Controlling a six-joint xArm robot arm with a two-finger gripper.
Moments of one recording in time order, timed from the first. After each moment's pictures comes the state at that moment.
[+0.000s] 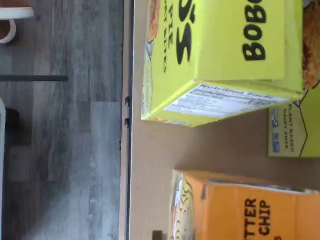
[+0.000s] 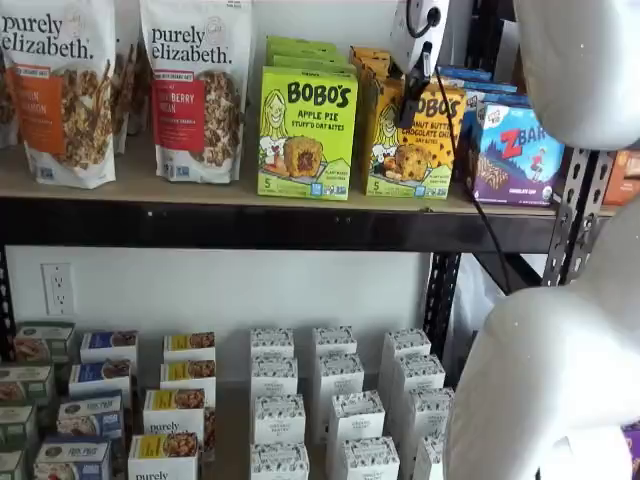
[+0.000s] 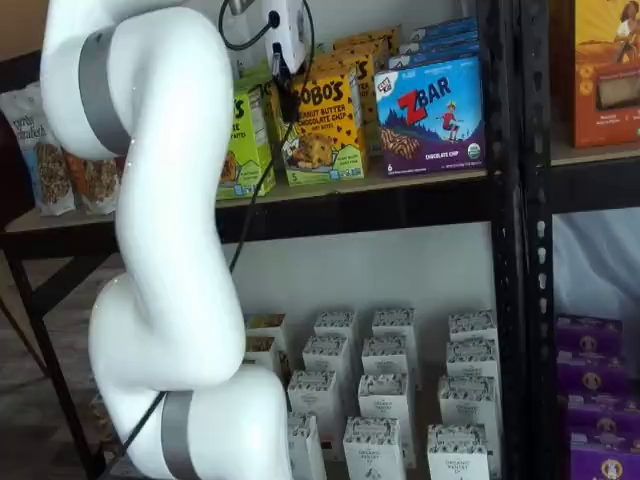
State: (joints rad) arm 0.03 -0.14 -1.56 0.10 1.56 -1.53
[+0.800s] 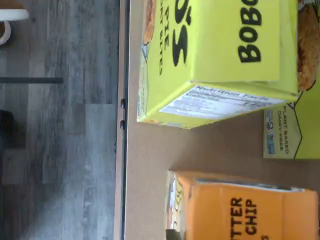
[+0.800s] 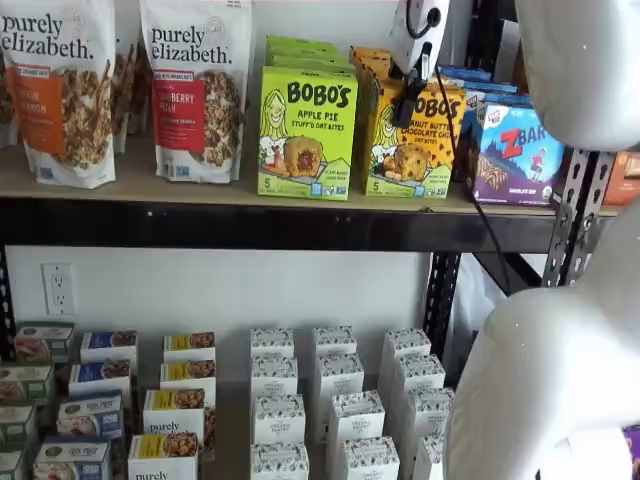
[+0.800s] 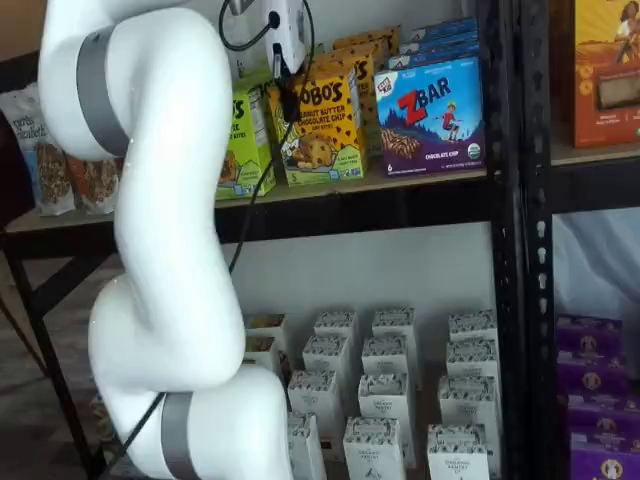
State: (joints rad) arm 0.02 -0.15 -1.55 0.11 1.54 -1.53
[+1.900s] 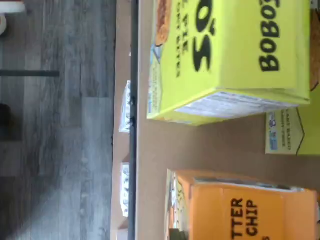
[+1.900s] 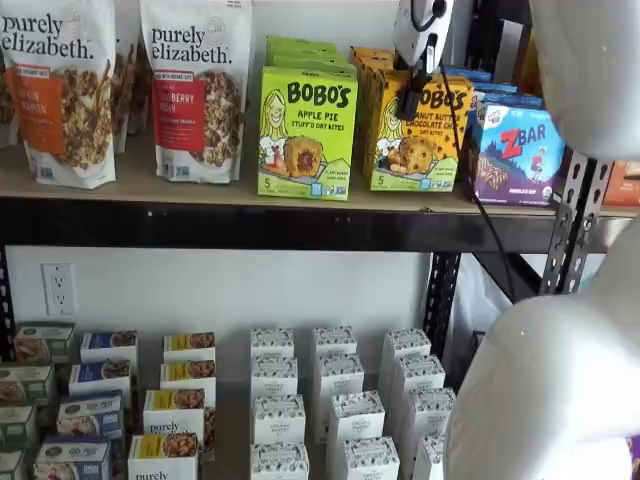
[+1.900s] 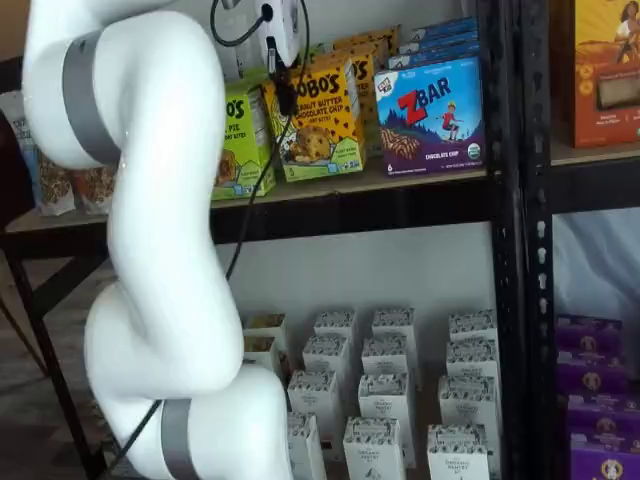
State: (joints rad) arm 0.04 -0.22 -1.52 0.07 1.55 -1.51
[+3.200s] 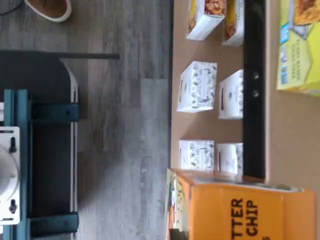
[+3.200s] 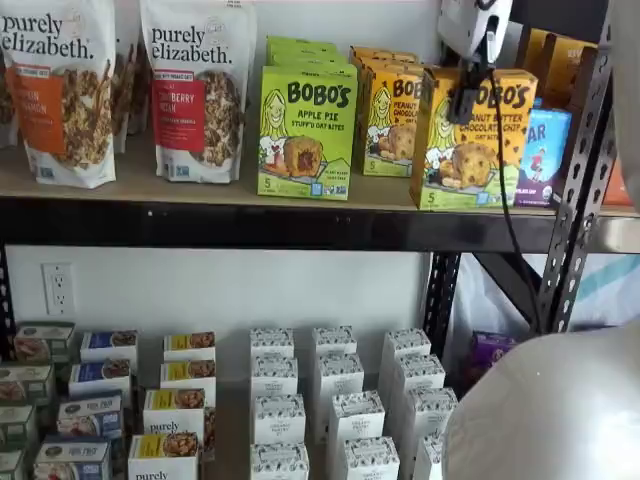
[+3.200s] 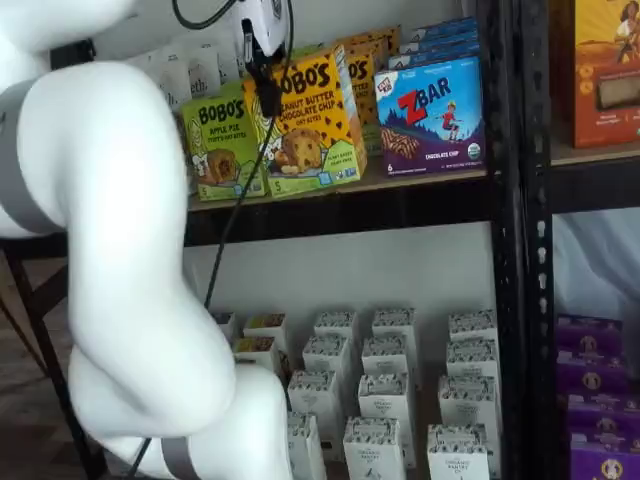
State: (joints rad) arm 0.01 -0.51 -1.38 0.04 1.78 -1.54
